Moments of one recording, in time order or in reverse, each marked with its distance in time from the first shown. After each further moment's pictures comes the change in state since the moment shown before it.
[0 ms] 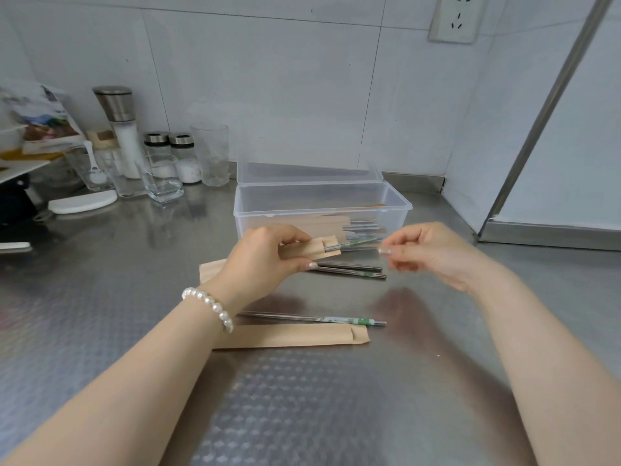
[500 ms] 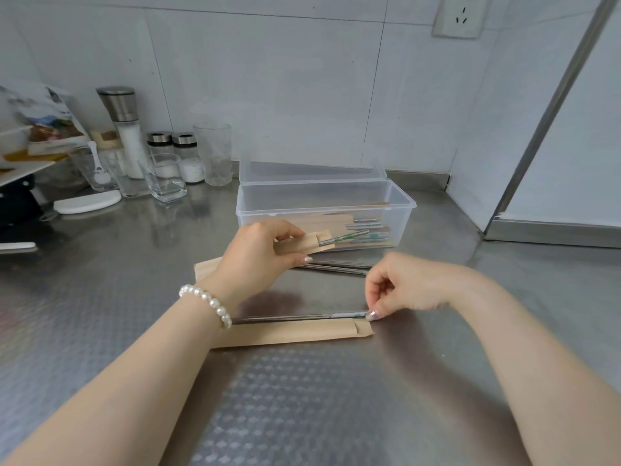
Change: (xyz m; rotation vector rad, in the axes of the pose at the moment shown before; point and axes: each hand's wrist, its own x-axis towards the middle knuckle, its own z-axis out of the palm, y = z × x) left_hand 0.000 -0.001 -0.006 0.025 0.043 -0.036; right_hand -0.001 -0.003 0.030 -0.689 -0.392 0.035
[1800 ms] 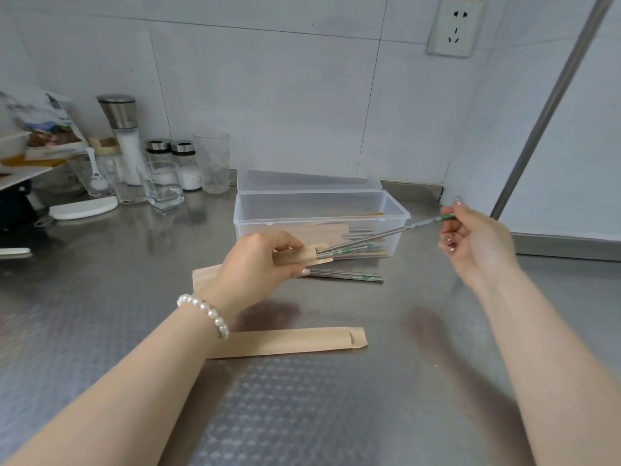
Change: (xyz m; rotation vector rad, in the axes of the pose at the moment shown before) left_hand 0.001 -0.002 0.003 -0.008 -0.008 -0.009; right_hand -0.006 0.049 -0.040 1.418 1.019 -0.051
